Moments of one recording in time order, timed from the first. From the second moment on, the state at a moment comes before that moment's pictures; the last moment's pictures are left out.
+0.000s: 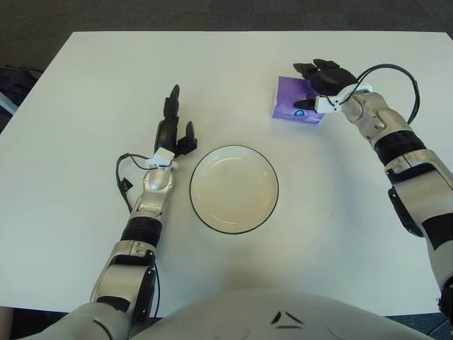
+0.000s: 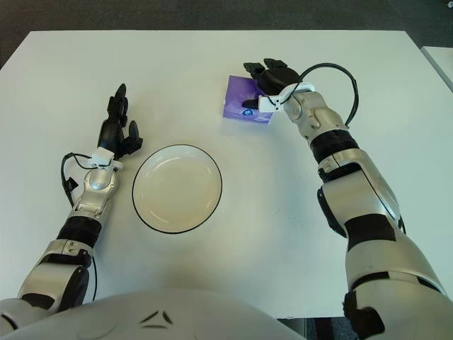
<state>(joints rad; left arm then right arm) -0.31 0.14 0.00 0.53 0.12 -0.58 0.12 -1.00 -0.53 0.51 0.93 -0.71 -0.32 0.00</state>
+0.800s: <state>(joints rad) -0.31 0.14 0.00 0.53 0.13 -0.57 0.12 -1.00 -0.54 0.61 0.93 -0.82 -0.37 -0.08</state>
